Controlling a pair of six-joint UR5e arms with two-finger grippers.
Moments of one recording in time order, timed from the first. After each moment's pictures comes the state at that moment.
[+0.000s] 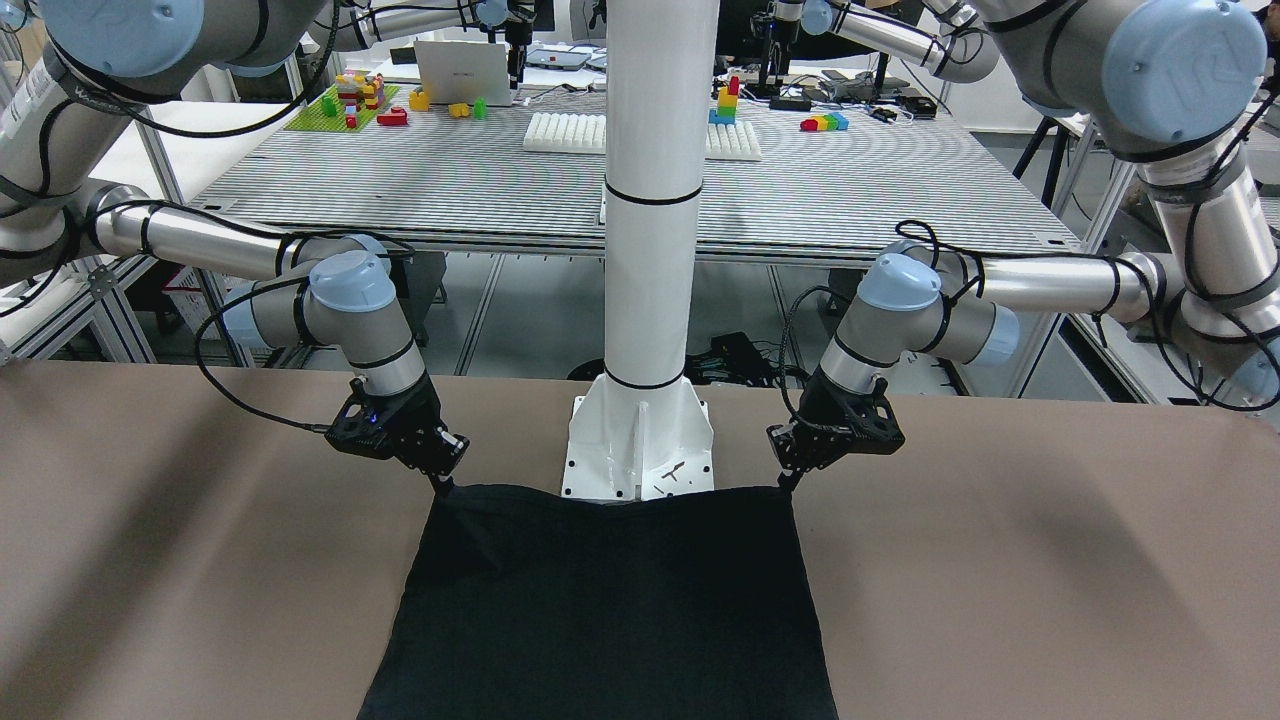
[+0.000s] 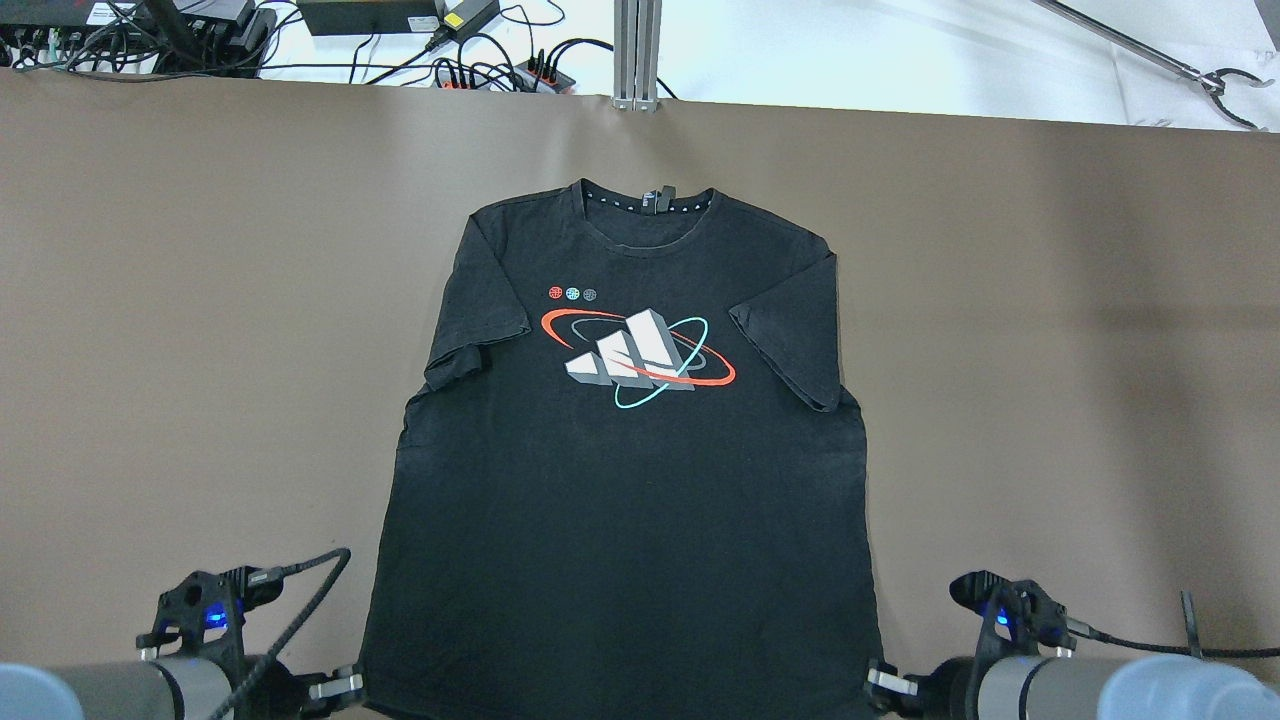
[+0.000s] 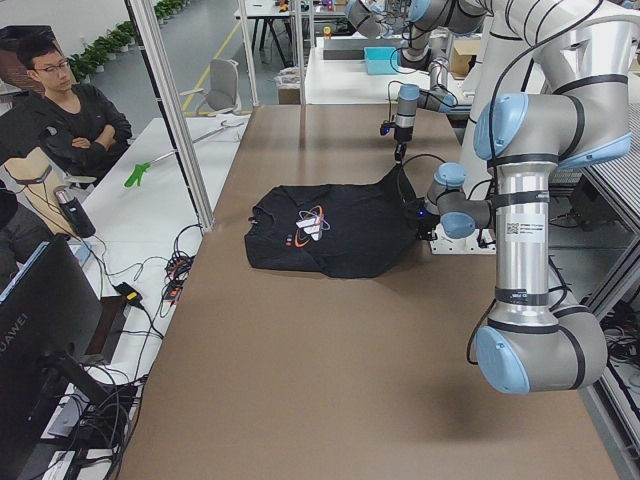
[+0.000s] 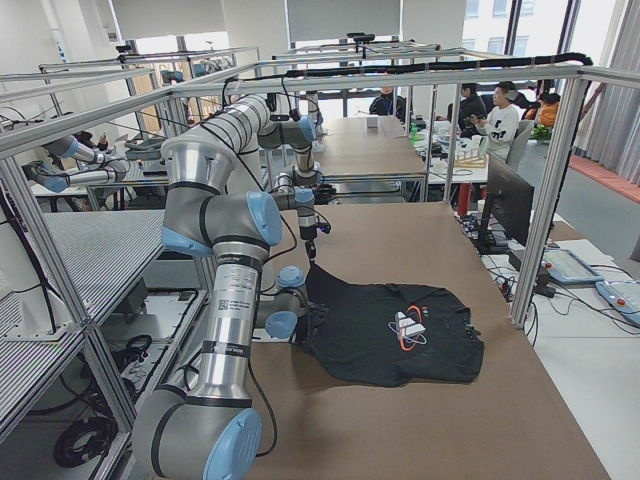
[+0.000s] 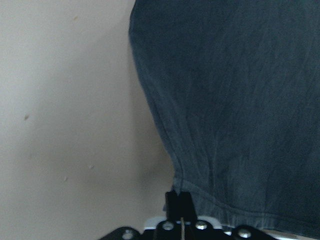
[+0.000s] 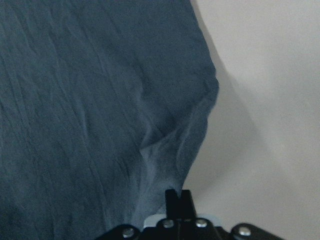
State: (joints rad) left arm -0.22 -1.63 -2.35 -1.79 -1.62 -1.75; right arm 0.30 -1.63 2.32 -1.27 1.72 1.80
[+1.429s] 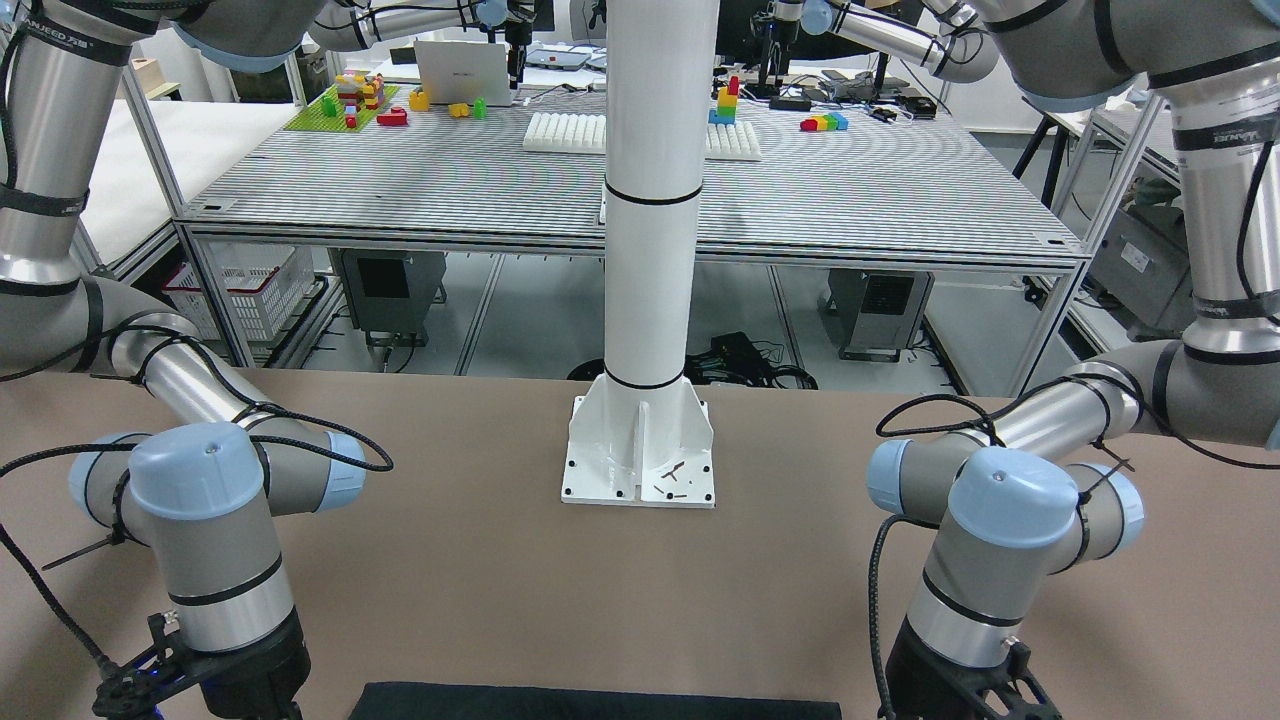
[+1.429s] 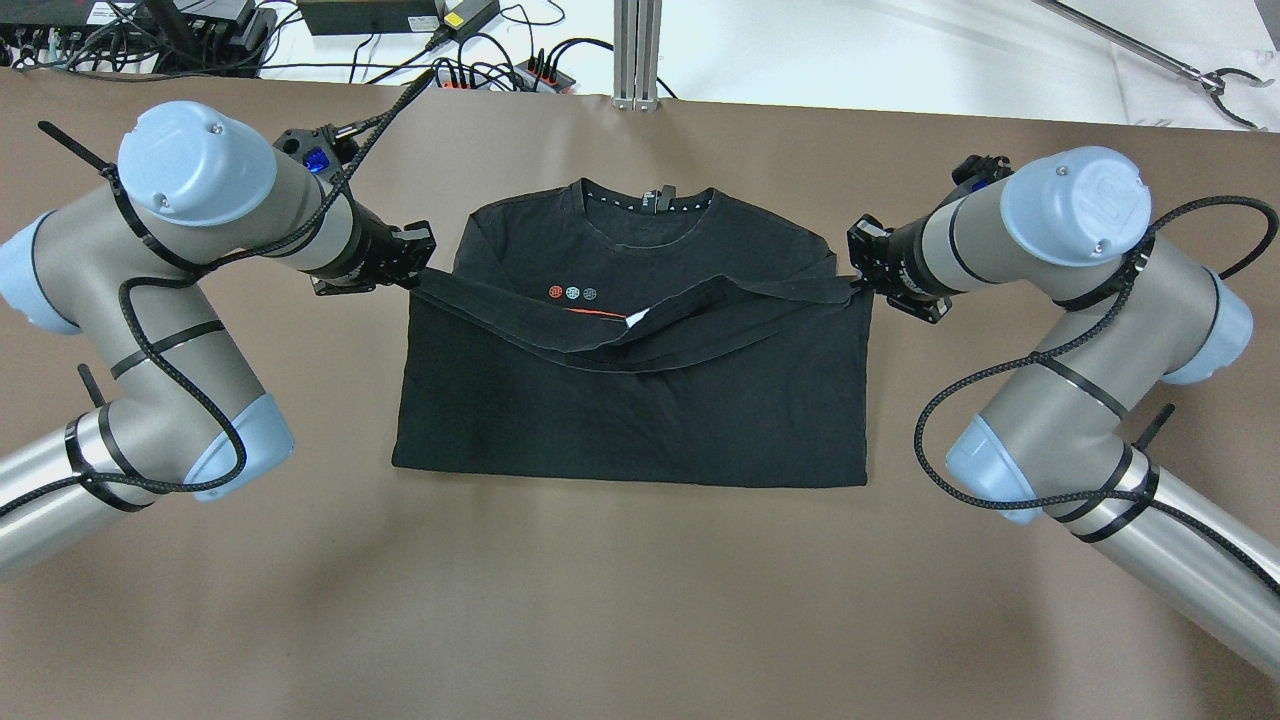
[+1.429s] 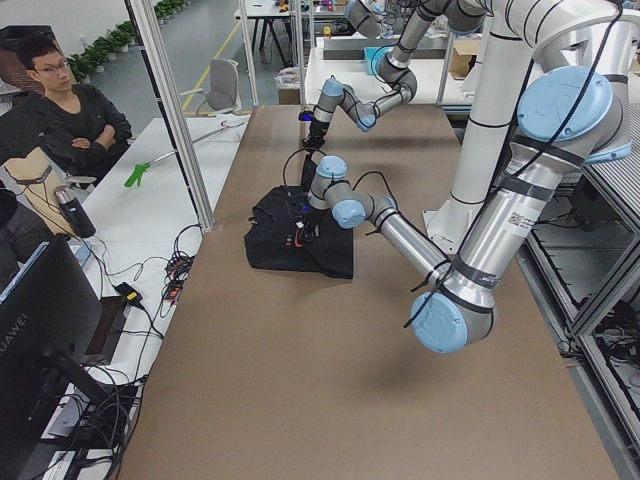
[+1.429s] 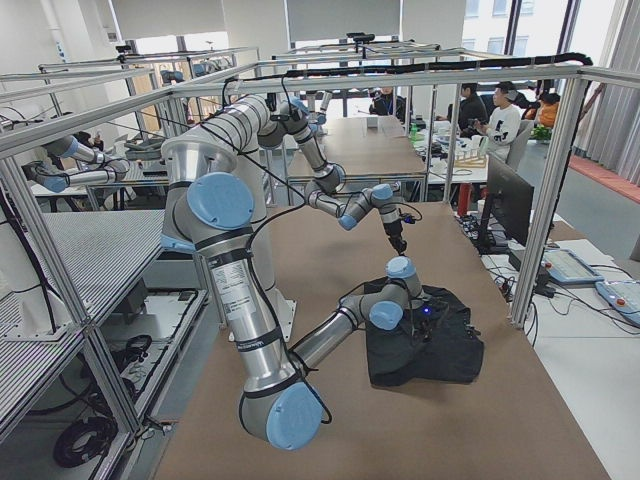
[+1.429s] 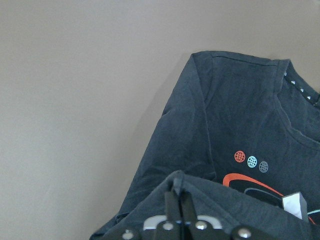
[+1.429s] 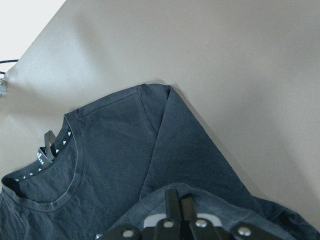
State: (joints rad) left arm -0.86 -2.12 -1.75 -1.78 -1.92 -1.46; right arm 0.92 -1.11 1.75 -1.26 1.91 1.77
